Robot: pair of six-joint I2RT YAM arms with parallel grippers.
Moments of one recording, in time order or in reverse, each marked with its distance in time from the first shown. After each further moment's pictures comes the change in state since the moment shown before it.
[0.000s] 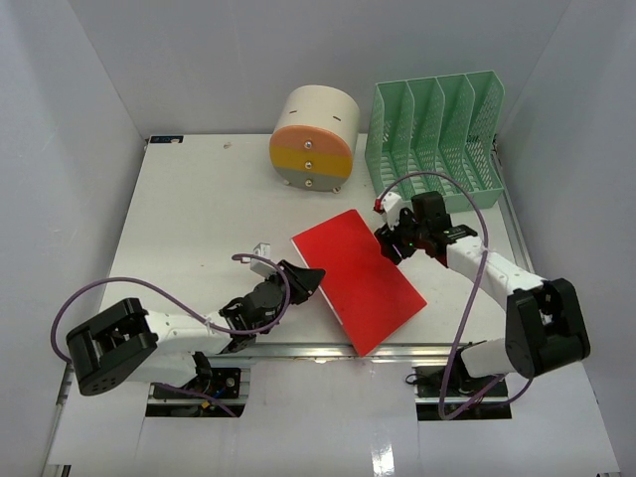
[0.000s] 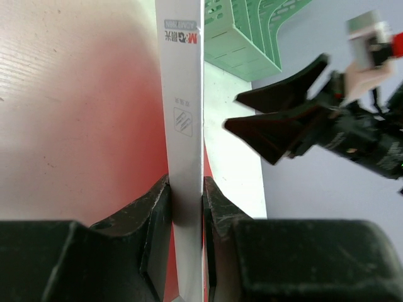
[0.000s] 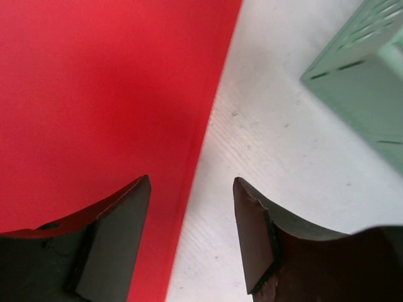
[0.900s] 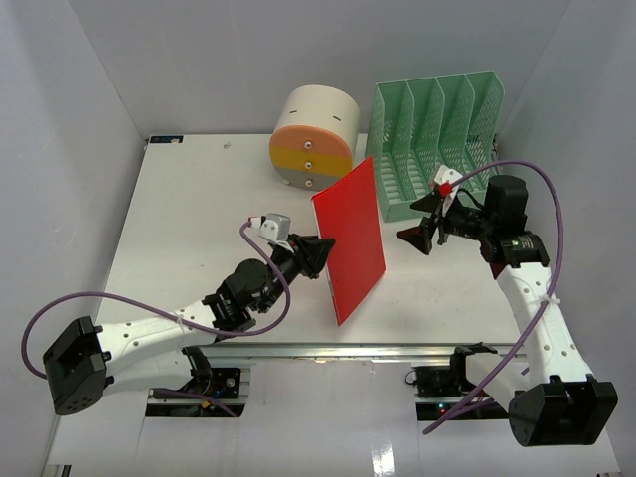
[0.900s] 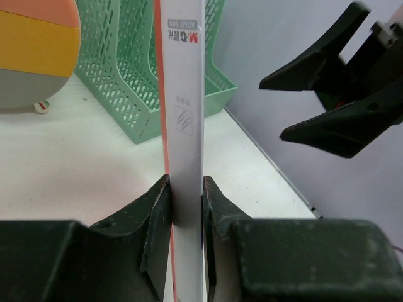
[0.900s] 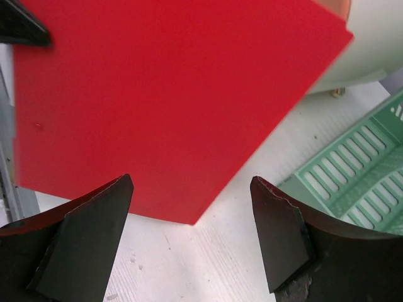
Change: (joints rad) left arm 0.000 -0.191 0.270 -0.138 0.128 0.713; right arm -0.293 -0.377 0.141 -0.157 -0.648 -0.061
